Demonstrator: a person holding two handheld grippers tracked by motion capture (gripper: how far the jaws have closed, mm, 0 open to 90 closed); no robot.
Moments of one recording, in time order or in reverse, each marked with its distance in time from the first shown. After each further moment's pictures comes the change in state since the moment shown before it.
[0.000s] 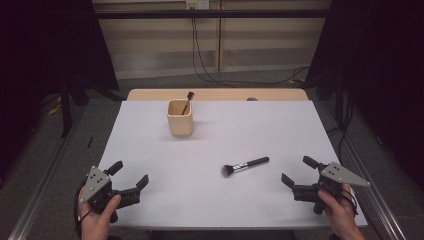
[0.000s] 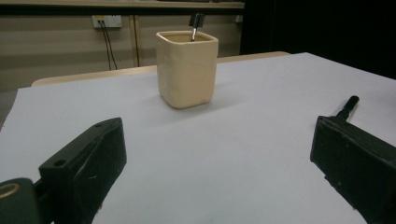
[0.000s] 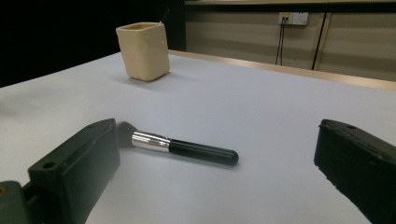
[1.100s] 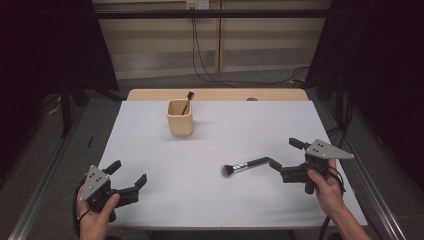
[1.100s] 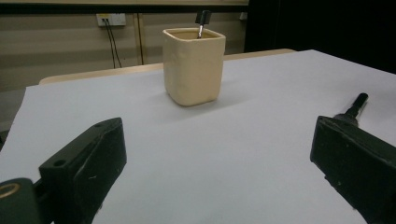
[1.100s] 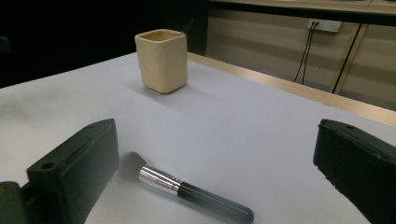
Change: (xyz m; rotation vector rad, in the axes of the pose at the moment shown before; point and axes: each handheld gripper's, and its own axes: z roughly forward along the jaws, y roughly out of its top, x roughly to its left) left arm 0.005 0.000 0.000 0.001 0.014 -0.001; right arm 0.002 0.047 0.043 0.043 0.094 -0.078
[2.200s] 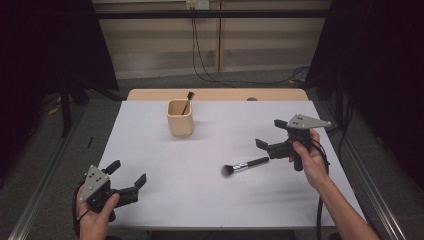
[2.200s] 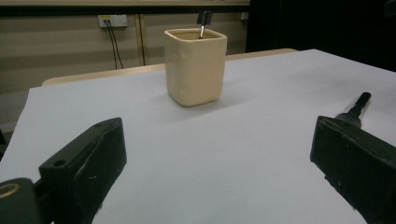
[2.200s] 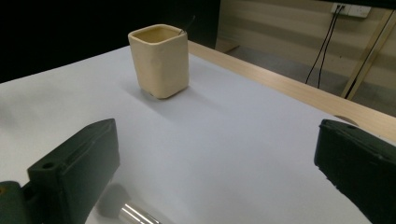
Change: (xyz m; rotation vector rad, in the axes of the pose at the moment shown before) left arm 0.001 0.000 0.000 0.003 0.007 0.015; right arm -0.020 0.039 0.056 0.094 0.059 -0.014
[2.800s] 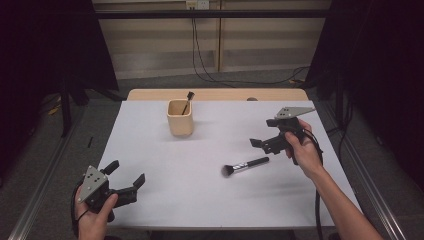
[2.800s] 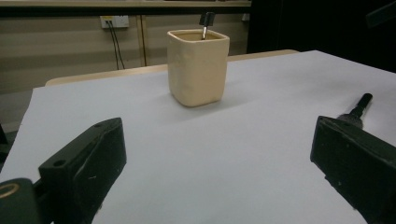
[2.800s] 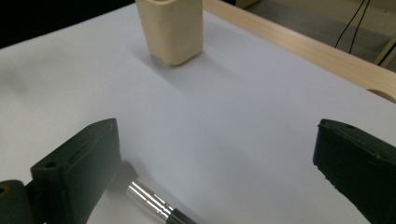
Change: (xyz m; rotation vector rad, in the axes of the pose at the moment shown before) left arm 0.002 0.000 -0.002 -0.005 0.004 -0.004; right arm -0.009 0.016 0.025 0.204 0.086 -0.005
